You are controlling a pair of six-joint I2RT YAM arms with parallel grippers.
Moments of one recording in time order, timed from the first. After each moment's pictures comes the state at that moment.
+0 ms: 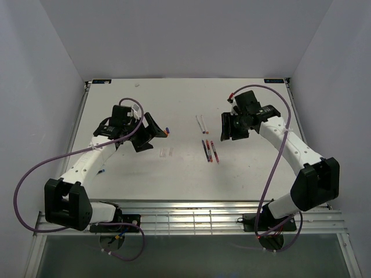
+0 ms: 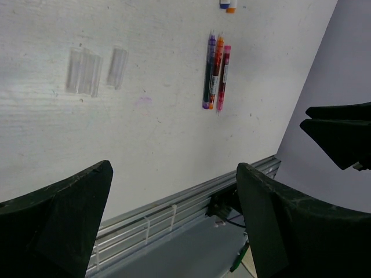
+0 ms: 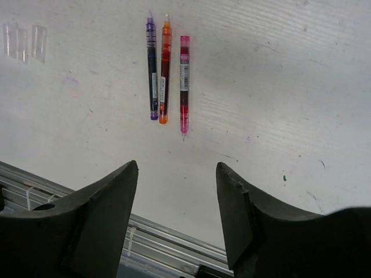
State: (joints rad) left arm -0.24 1.31 1.00 -0.55 0.42 -0.76; right arm 0.41 1.49 1.30 -0.85 -0.17 0.23
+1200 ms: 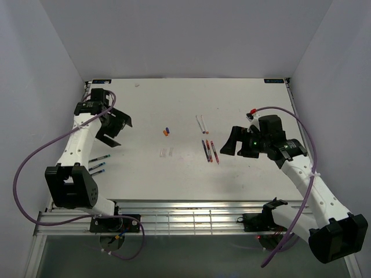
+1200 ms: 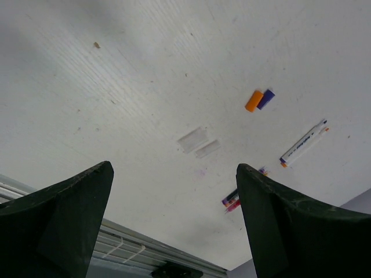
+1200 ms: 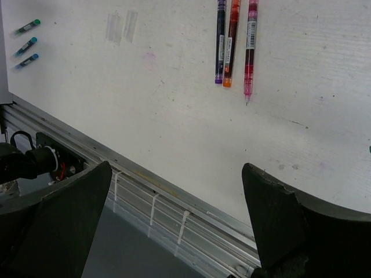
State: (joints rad) left arm -0.02 1.48 1.38 -1.07 0.01 -1.01; right arm 0.33 1.00 0.91 -0.68 -0.41 0.43
